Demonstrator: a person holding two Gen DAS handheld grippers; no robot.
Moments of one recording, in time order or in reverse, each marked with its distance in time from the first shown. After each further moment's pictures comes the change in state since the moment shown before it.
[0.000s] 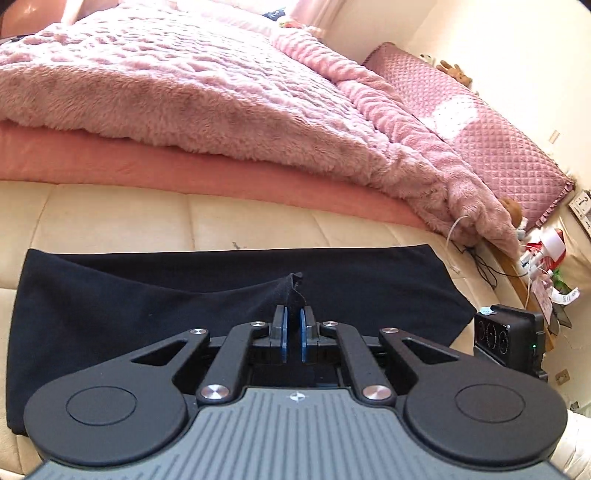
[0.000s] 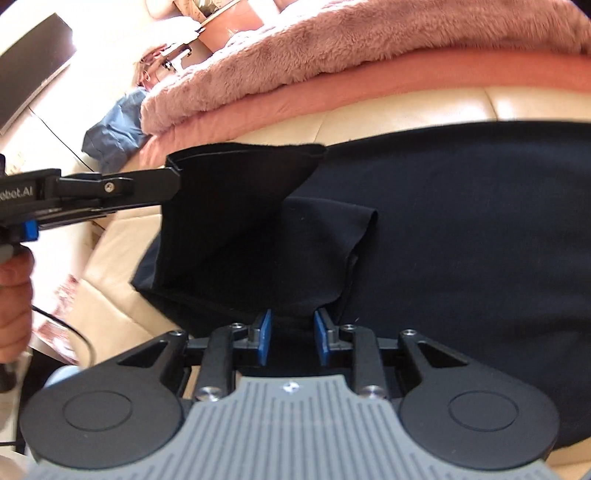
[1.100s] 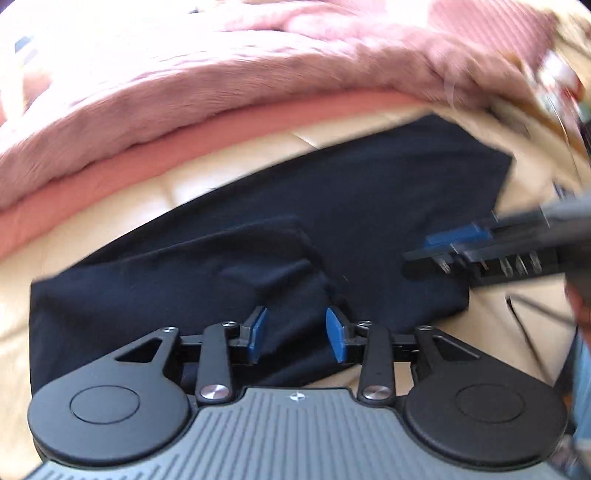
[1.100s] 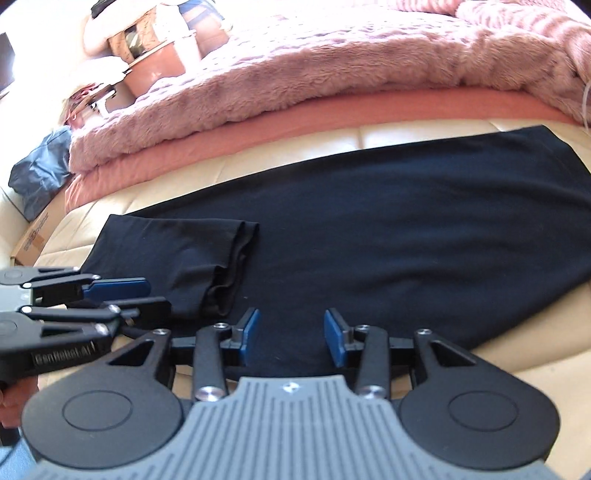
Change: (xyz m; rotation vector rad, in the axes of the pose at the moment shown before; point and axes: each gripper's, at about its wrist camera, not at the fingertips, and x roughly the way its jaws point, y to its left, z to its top) left arm 0.033 -0.054 -0.088 0.499 0.142 0.224; right arm -0.054 0.008 -0.032 0.029 -0.172 -0.354
